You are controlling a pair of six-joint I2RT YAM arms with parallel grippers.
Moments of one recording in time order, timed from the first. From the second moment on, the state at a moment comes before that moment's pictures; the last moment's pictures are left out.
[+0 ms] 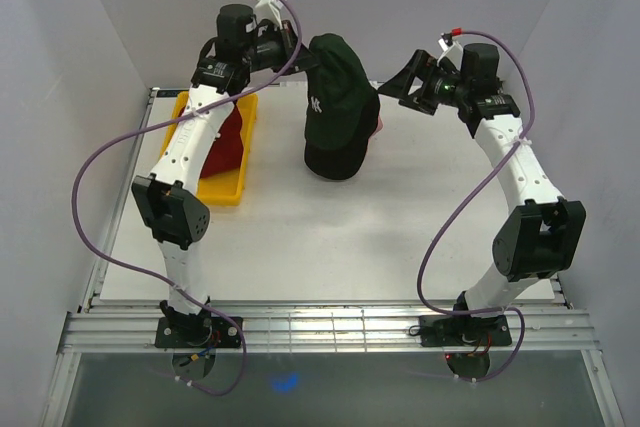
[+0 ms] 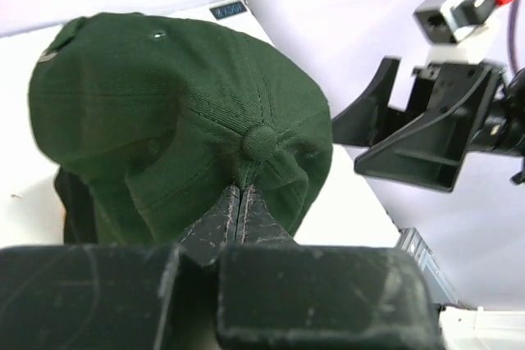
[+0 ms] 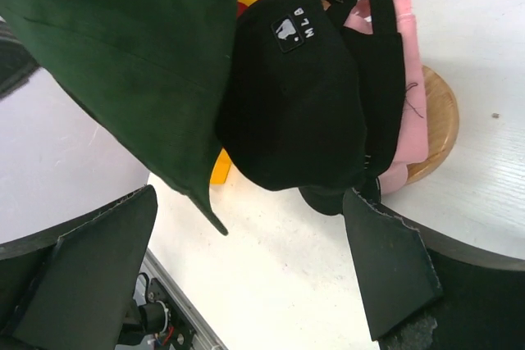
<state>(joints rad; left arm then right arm) -0.32 1.98 2.22 -0.48 0.59 -0.45 0.14 1.64 1.58 -0.34 -0.67 0.57</state>
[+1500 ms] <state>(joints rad) -0.39 2.01 2.15 -0.57 0.60 -0.18 0.12 1.97 1.99 -0.43 -0.67 0.49</state>
